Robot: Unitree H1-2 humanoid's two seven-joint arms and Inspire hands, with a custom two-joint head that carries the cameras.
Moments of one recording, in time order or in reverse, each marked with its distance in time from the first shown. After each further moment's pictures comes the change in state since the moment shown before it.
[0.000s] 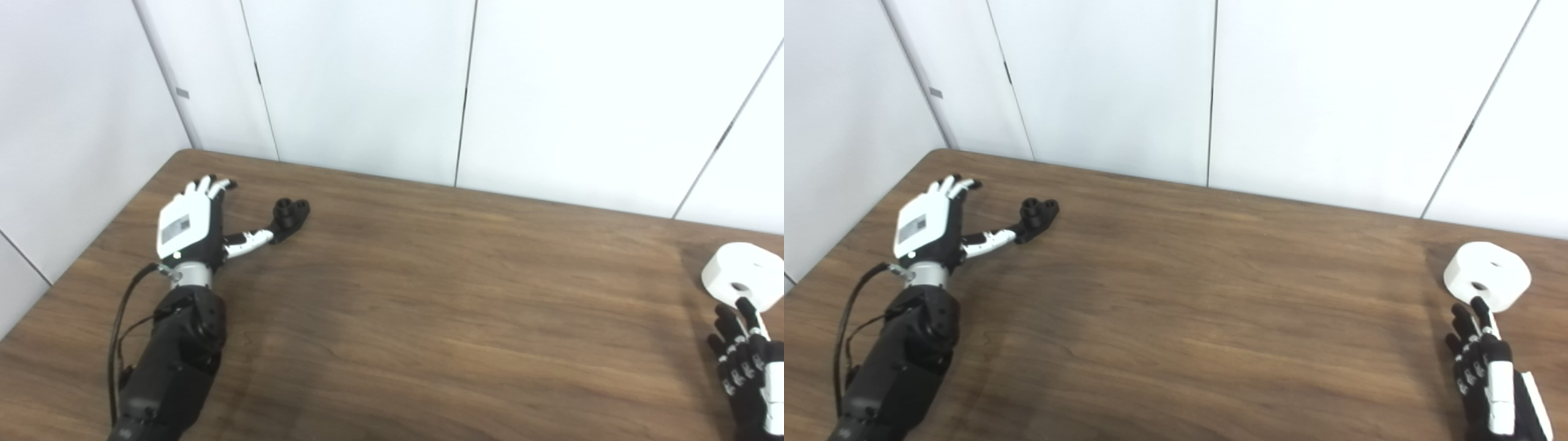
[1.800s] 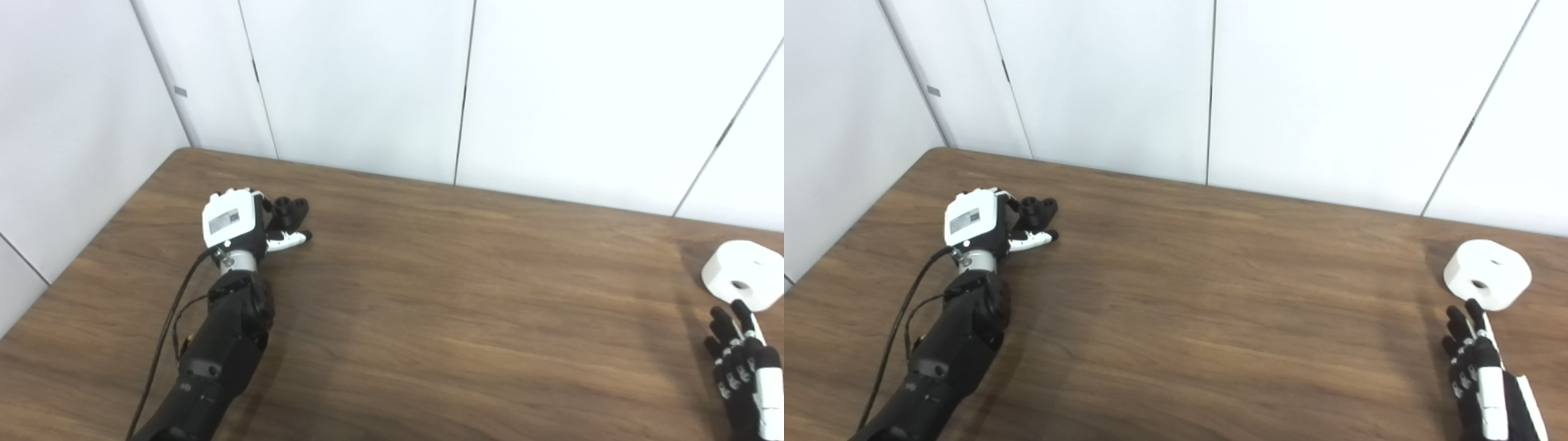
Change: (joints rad) left arm -0.156 -0.072 -0.076 0.246 0.096 0.043 0.088; right arm 0.029 0.010 0.012 -0.041 -0.008 0.004 -0.002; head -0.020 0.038
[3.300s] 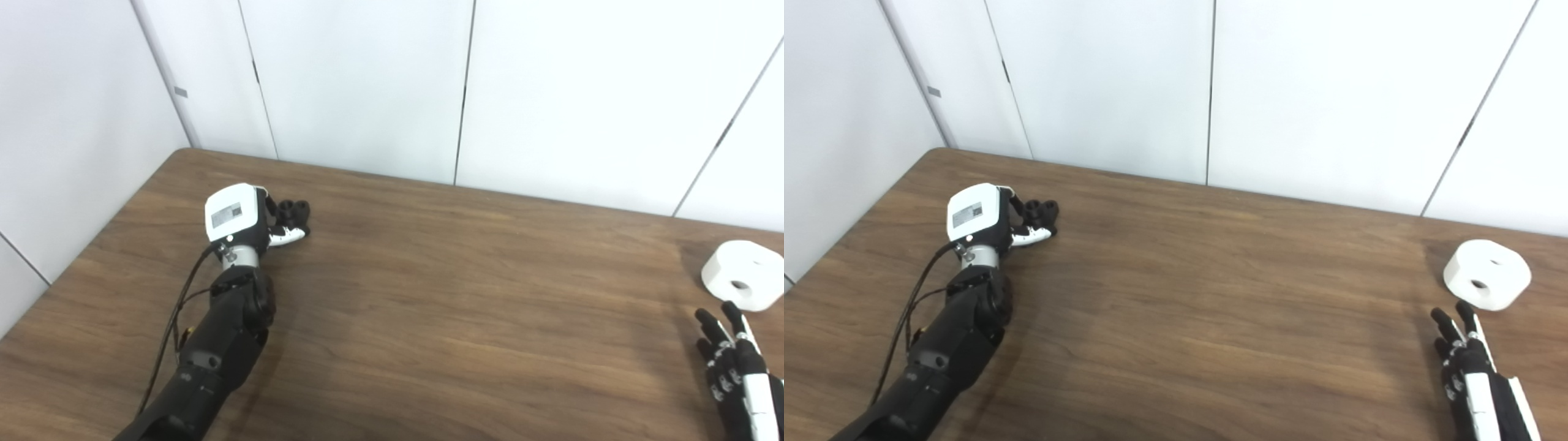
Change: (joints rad) left arm -0.023 0.034 -0.065 0.054 -0.031 -0.002 0.058; right arm 0.015 -0.005 0.021 -0.020 -0.001 -0.003 0.008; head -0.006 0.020
